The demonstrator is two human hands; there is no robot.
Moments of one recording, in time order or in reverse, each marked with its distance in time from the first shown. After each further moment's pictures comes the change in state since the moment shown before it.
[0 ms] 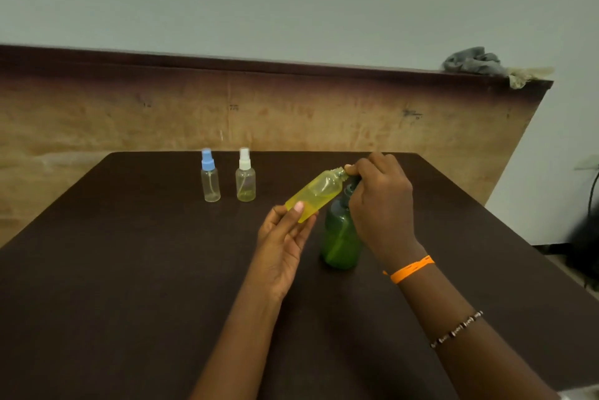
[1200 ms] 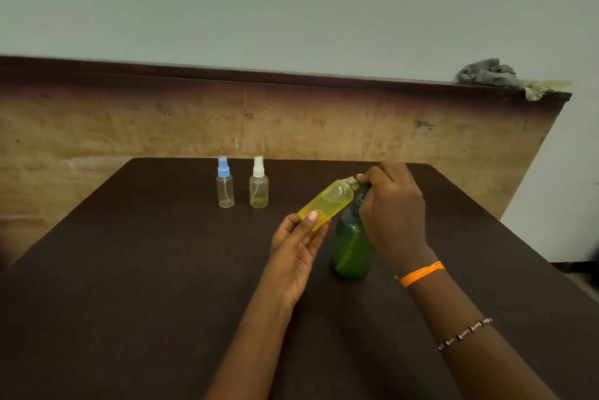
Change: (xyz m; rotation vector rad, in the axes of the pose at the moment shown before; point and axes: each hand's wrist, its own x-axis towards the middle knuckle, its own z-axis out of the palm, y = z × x) left_hand -0.005 -0.002 0.003 -0.010 0.012 -0.021; right_hand -0.001 0.008 0.006 -0.048 0.078 -0.098
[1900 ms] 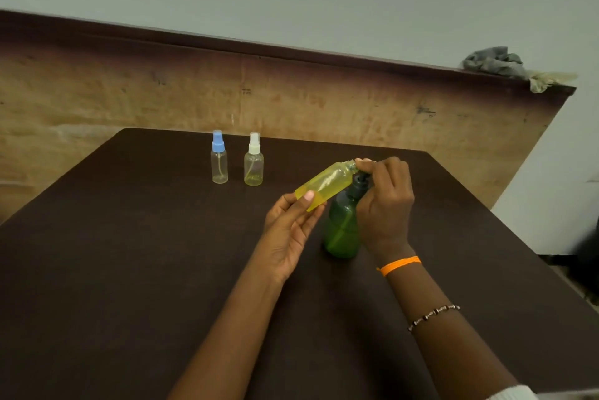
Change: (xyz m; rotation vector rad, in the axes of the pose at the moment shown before) left_hand 0.003 -0.001 -0.002 -0.003 -0.003 0.007; right_hand -0.020 0.003 0.013 0.176 0.119 0.054
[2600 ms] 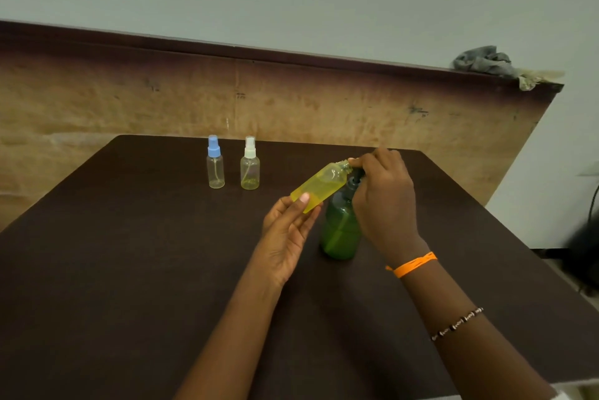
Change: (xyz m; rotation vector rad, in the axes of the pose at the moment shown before) left_hand 0.000 0.000 0.000 -0.026 -0.016 -0.009; right_hand 0.018 -0.012 -0.017 -0.095 -0.211 0.000
